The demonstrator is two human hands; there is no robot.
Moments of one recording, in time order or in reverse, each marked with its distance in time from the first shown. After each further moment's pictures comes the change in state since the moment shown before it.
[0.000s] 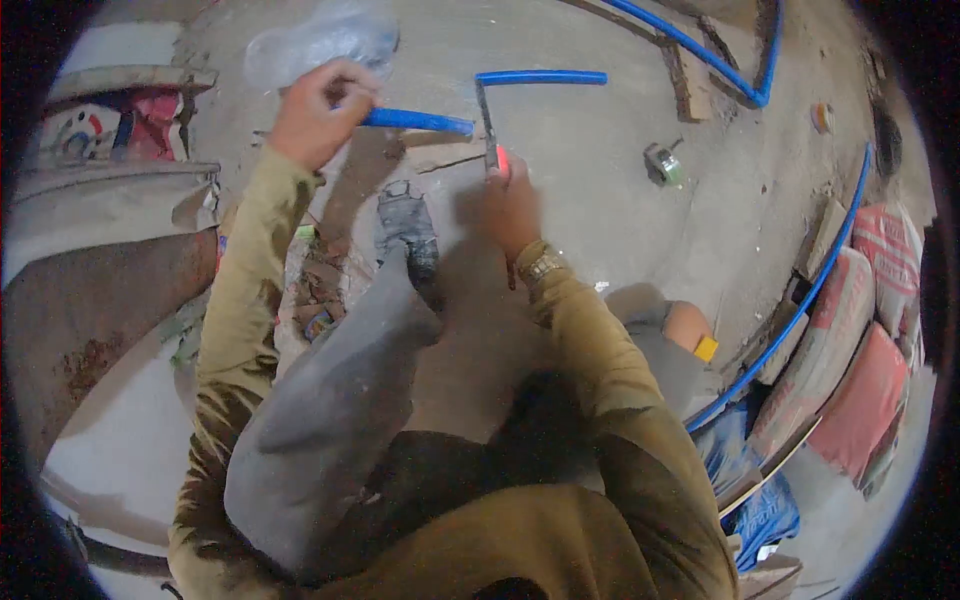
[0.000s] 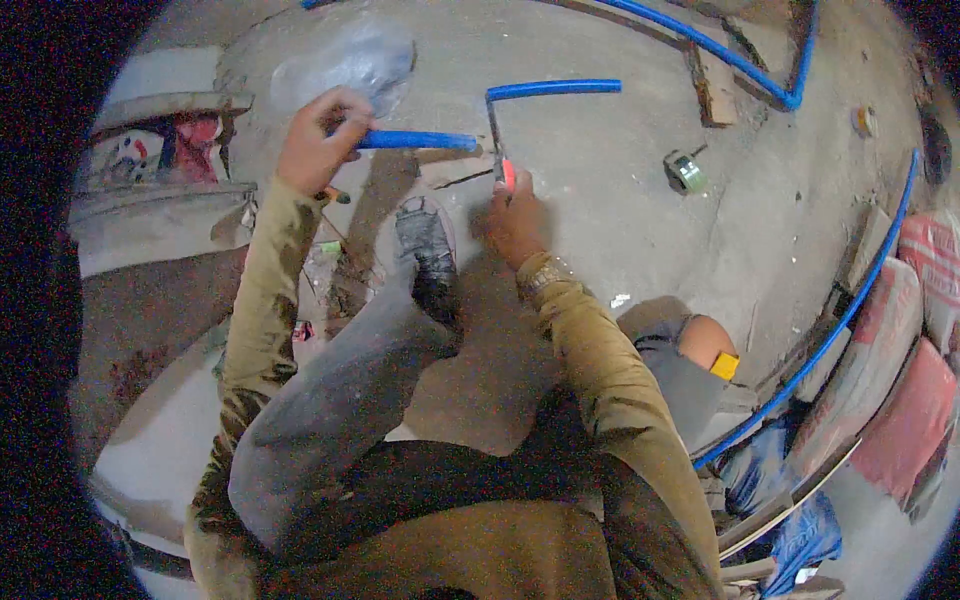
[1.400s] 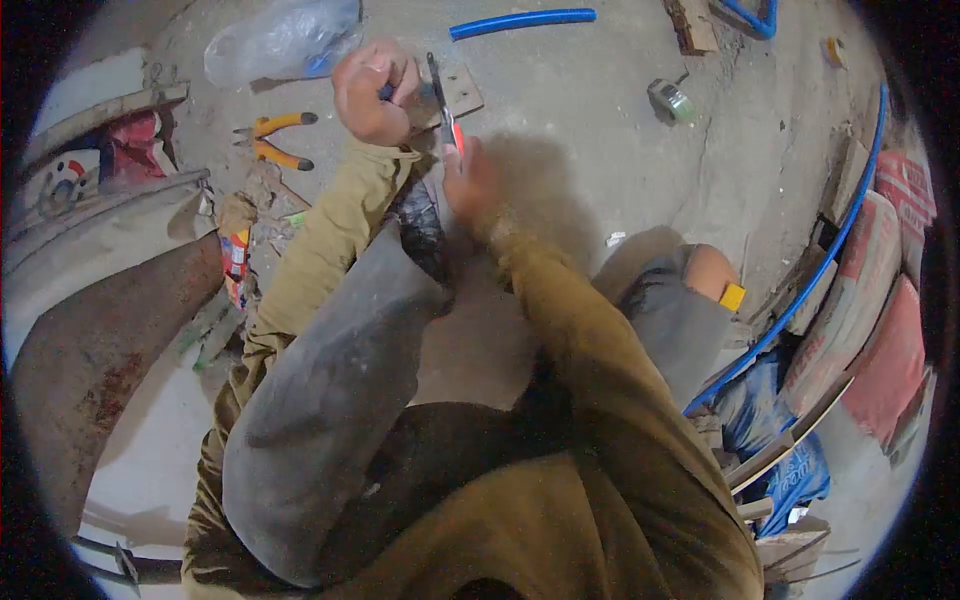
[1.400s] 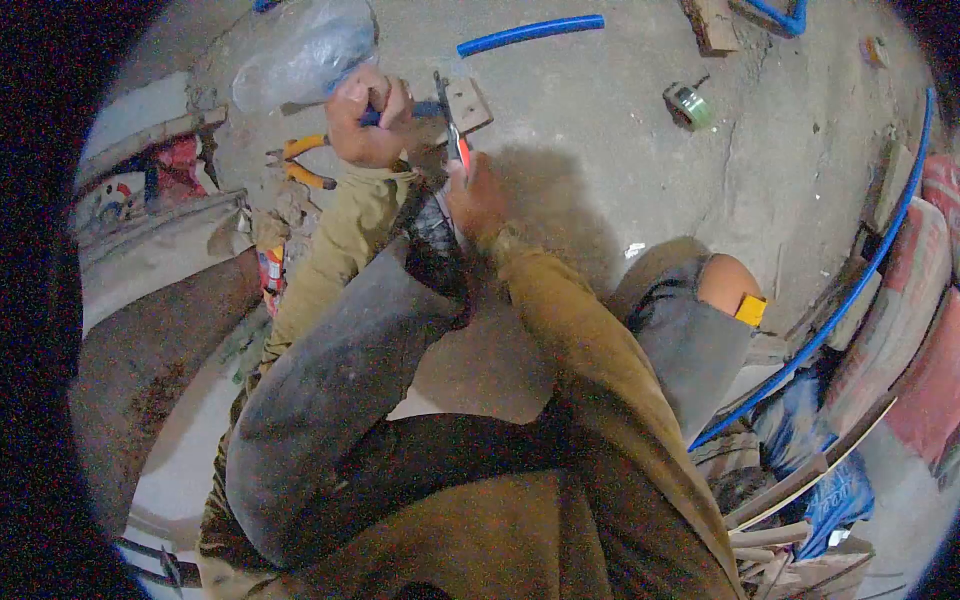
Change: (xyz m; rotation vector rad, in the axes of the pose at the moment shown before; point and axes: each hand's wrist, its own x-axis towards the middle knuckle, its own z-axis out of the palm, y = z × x) left_hand 0.008 -0.003 0.119 -0.786 0.249 0.270; right_hand -0.027 0.010 0.077 -0.025 0.235 0.017
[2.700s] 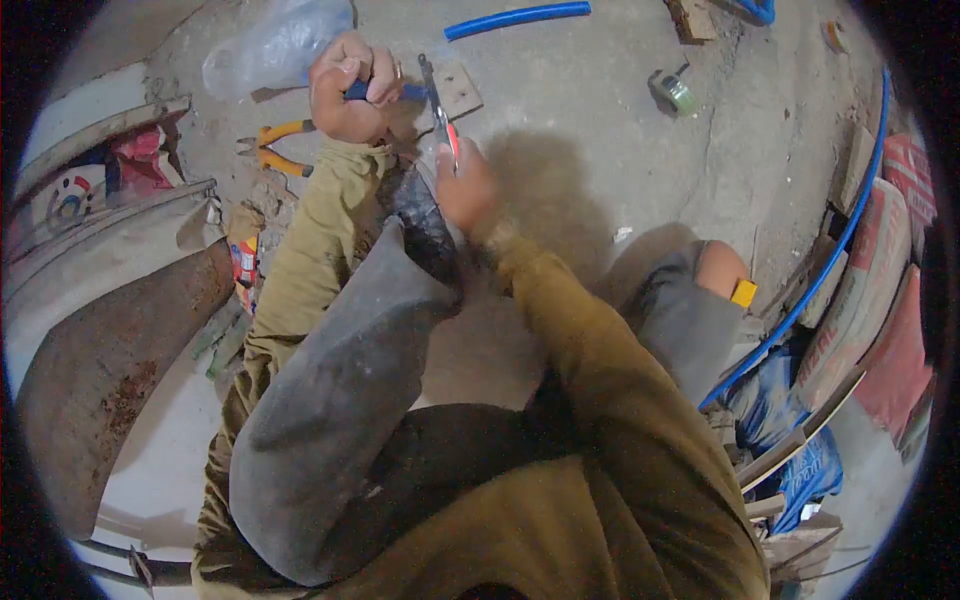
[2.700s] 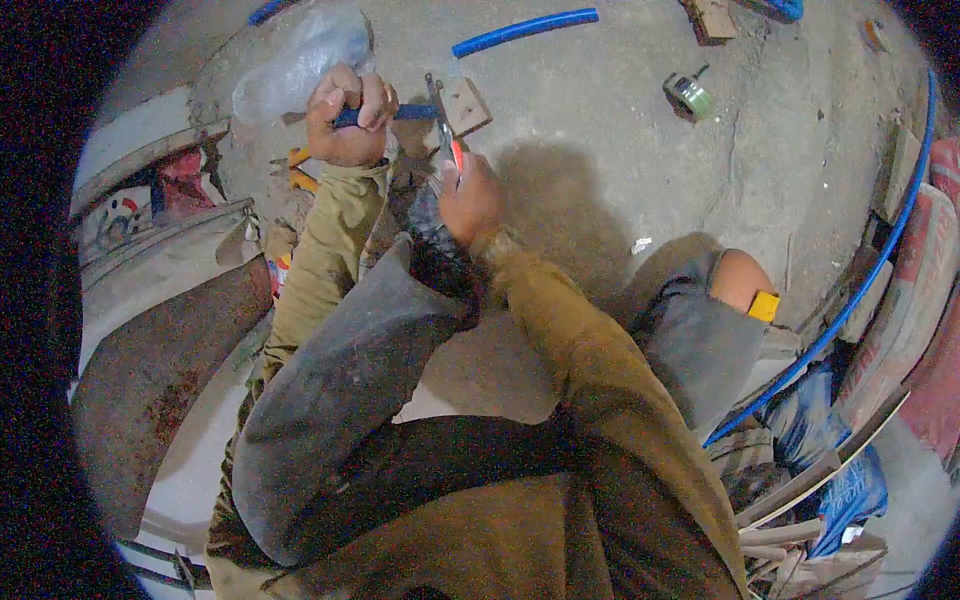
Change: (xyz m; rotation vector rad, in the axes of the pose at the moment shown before) left_hand 0.018 0.002 -0.020 -0.385 -0.194 -0.151; right_hand 0.005 -0.026 -0.024 0.140 -0.213 0.154
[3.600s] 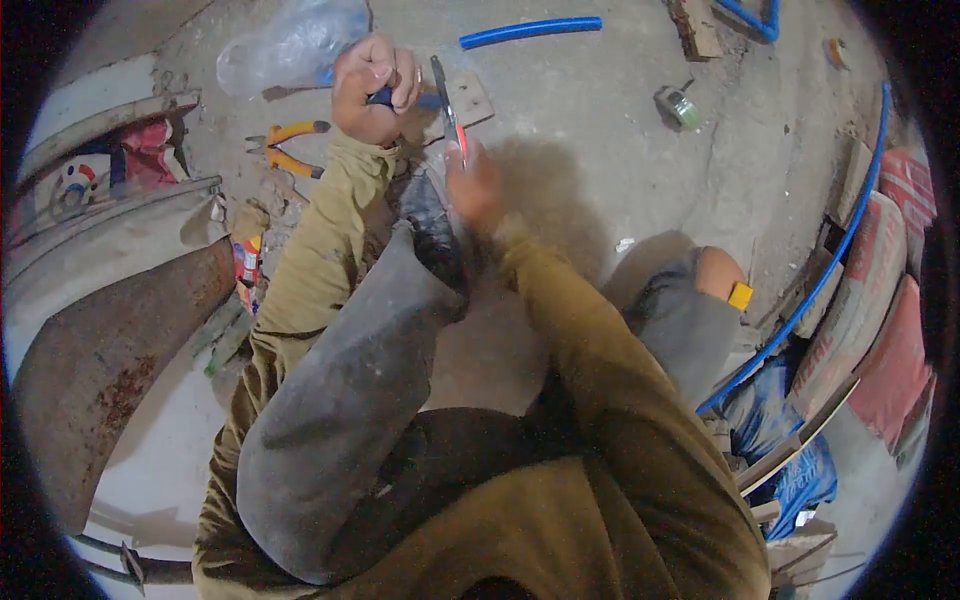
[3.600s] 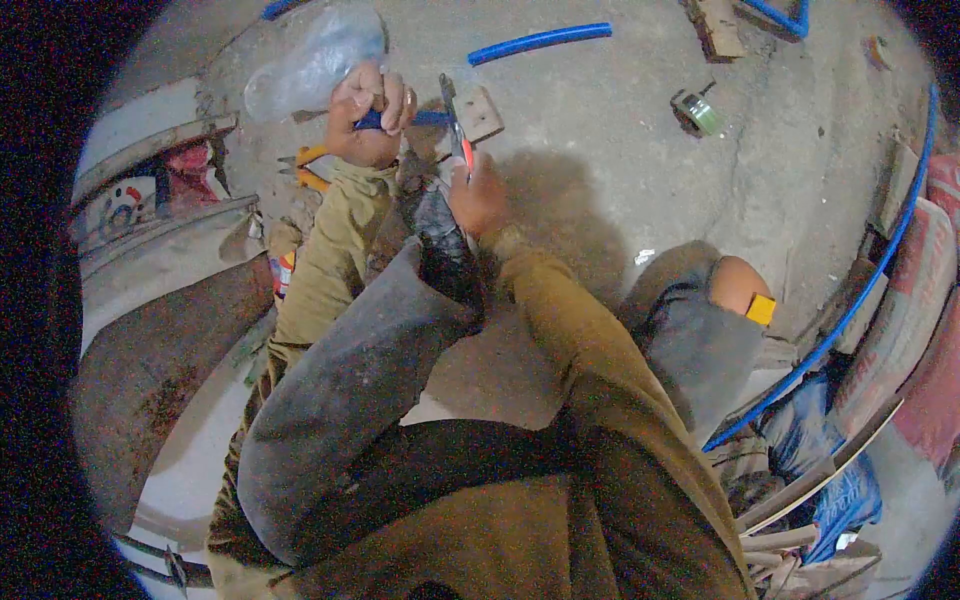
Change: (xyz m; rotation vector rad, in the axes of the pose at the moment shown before) left_hand 0.004 0.000 -0.006 -0.022 -0.069 -0.027; right_hand 0.013 0.009 0.015 0.003 0.078 -0.077
